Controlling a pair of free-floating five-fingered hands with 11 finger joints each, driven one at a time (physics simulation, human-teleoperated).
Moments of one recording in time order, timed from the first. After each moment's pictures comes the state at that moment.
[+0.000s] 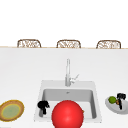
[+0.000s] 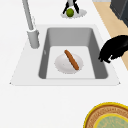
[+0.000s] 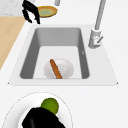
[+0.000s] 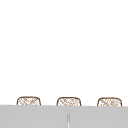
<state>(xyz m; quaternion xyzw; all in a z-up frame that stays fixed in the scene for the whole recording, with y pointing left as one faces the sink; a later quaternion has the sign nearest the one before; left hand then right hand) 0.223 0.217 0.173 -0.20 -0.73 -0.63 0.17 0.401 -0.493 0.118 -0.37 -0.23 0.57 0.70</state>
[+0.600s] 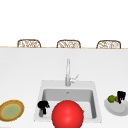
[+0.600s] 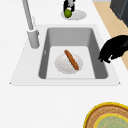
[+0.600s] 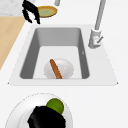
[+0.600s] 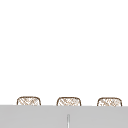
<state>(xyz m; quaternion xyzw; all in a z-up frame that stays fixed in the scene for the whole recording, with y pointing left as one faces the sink) 0.223 0.217 0.173 -0.20 -0.73 -0.63 0.17 0.408 -0.489 0.118 -0.46 -0.28 0.50 0.67</state>
